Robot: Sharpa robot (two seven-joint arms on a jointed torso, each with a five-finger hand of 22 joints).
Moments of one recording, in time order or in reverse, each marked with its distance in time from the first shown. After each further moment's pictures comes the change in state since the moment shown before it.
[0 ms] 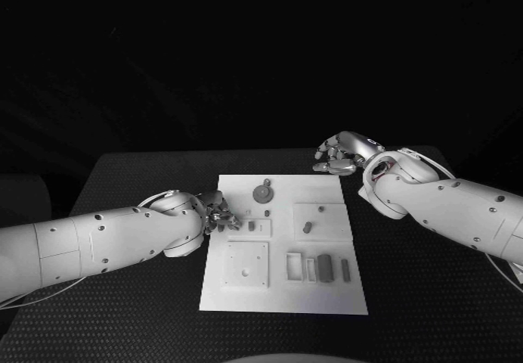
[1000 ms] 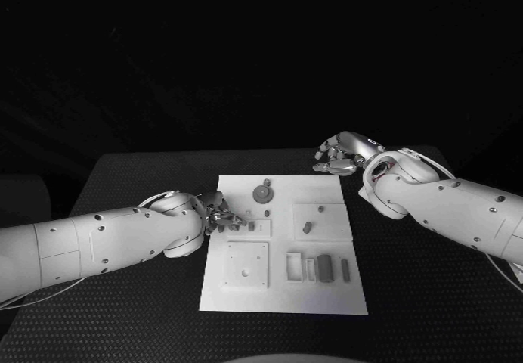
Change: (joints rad) left arm 0.000 0.000 0.000 0.002 0.004 0.002 0.001; left_hand -0.121 -0.102 0.003 0.132 -0.023 -0.002 -0.005 0.000 0.005 0.000 0.000 0.000 0.011 -0.004 -0.004 0.009 -0.001 0.000 0.000 -0.007 -0.004 0.001; right arm 0.000 -0.001 0.000 0.000 0.000 0.000 0.000; right_hand 0.000 0.000 0.003 0.003 0.000 0.000 0.000 0.000 0.000 0.000 0.000 0.000 -0.001 0.002 0.002 0.000 0.000 0.000 0.000 0.000 0.000 0.000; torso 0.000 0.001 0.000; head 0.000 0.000
